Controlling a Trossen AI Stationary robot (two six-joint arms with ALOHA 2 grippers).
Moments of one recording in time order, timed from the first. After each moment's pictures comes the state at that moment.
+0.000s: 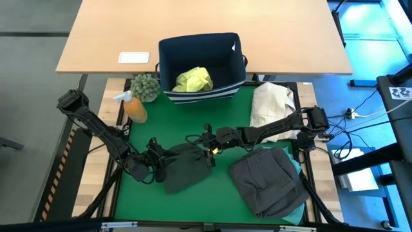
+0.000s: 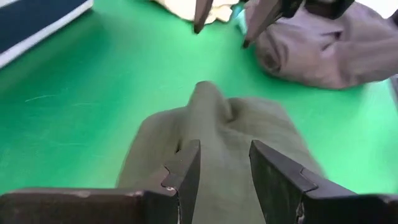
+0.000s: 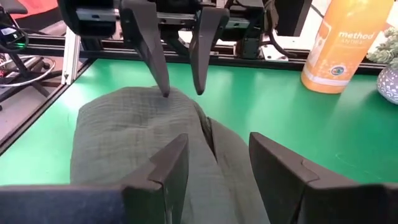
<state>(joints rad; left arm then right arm) -0.71 1.22 0.58 -0.15 -0.85 -0.87 0.12 1.83 1.08 0.42 -0.02 -0.01</state>
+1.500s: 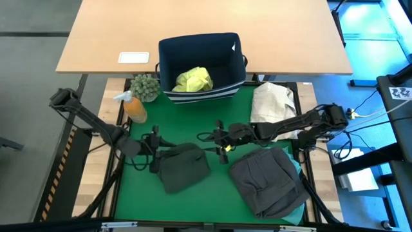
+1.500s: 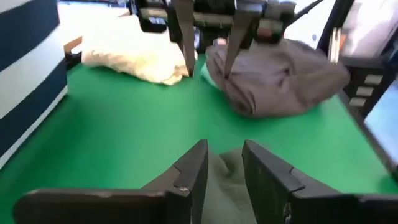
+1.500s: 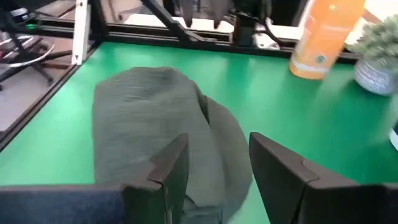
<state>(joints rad) -0.53 0.92 0.46 0.07 -0.62 -0.31 0.12 1.61 0.96 0.25 -0.01 -0.03</state>
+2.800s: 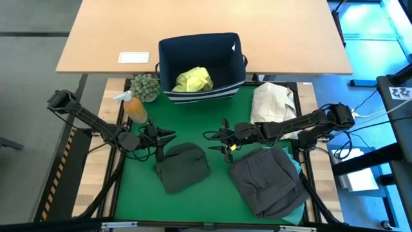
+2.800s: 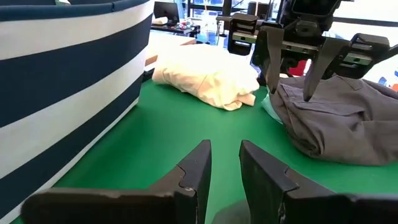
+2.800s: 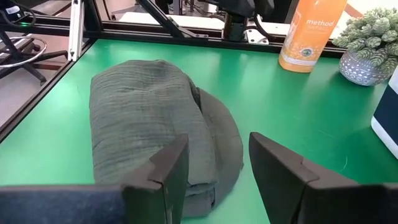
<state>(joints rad) -0.45 0.89 0.35 0.27 -0.82 -0.30 0.12 1.53 0.89 0.24 0.02 -0.03</state>
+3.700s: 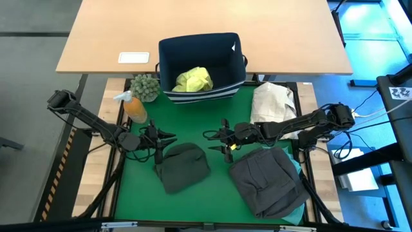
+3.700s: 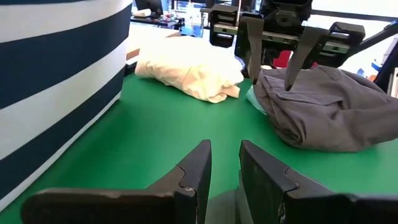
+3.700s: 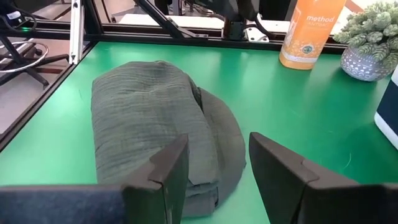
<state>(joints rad) -0.45 0.89 0.35 0.26 -0.75 -0.31 0.12 1.53 0.89 0.24 0.02 0.00</state>
